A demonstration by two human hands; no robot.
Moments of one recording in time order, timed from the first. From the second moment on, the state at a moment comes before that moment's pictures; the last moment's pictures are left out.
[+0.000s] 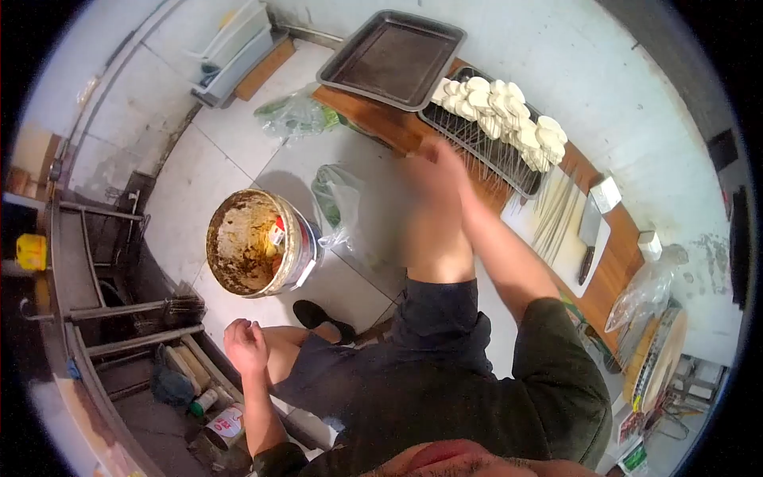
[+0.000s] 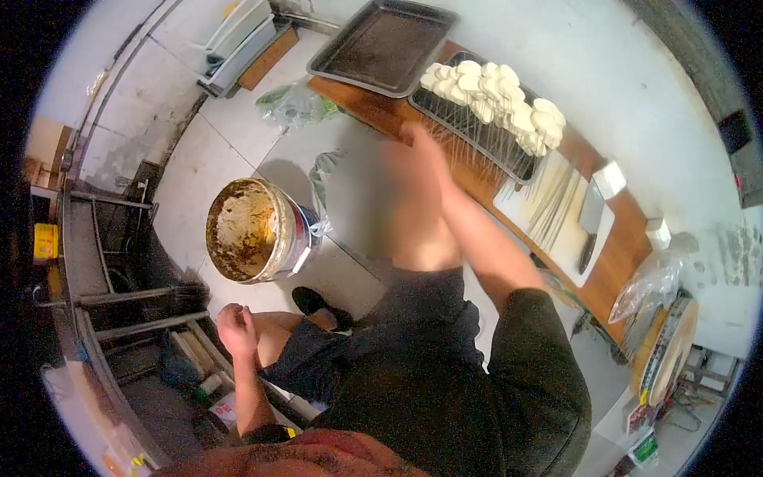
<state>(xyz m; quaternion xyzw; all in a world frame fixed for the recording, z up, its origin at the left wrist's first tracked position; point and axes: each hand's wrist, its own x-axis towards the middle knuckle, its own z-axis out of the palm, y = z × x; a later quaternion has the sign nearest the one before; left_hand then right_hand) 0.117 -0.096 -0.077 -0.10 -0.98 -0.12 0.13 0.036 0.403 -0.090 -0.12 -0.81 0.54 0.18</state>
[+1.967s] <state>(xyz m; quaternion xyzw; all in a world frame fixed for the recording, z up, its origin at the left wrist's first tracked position) 0.102 -0.125 -0.071 -0.02 -0.96 -0.20 0.20 -0.217 0.415 -0.089 -0.16 -0.97 -0.18 0.03</state>
